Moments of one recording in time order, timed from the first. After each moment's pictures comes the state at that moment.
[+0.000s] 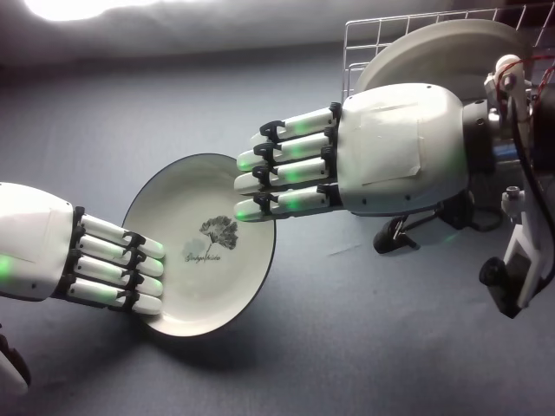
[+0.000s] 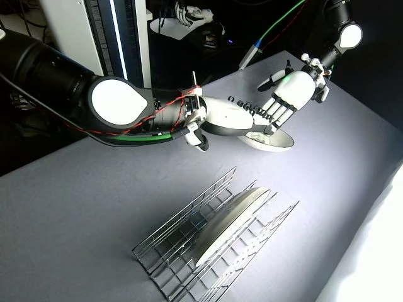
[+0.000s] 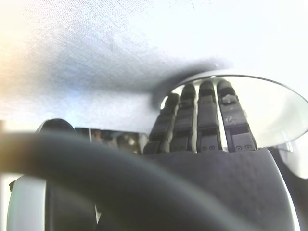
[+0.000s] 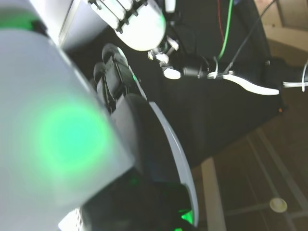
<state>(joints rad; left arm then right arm) 0.66 -1.08 1.68 1.69 -1.17 0.08 -0.31 -1.15 1.18 -1.22 0.54 -0.35</state>
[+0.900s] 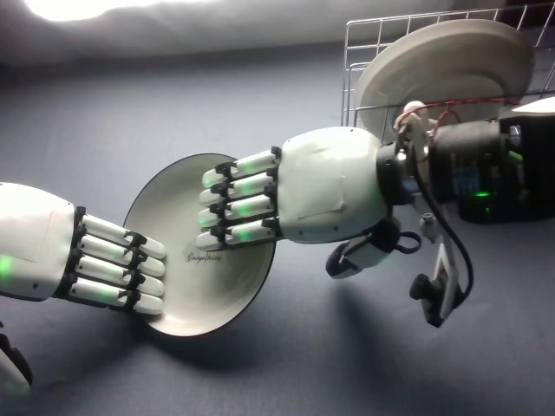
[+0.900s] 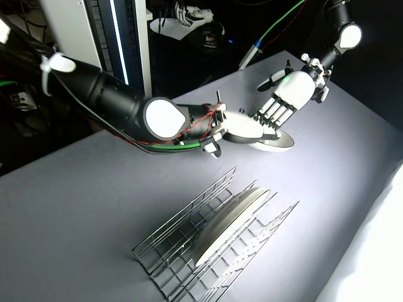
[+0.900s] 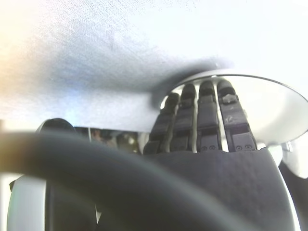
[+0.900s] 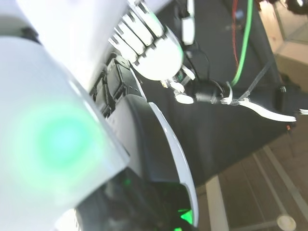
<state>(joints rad) 0.67 -1.08 1.69 1.68 -1.17 0.08 -0.36 -1.39 1.35 -1.21 0.50 -0.39</state>
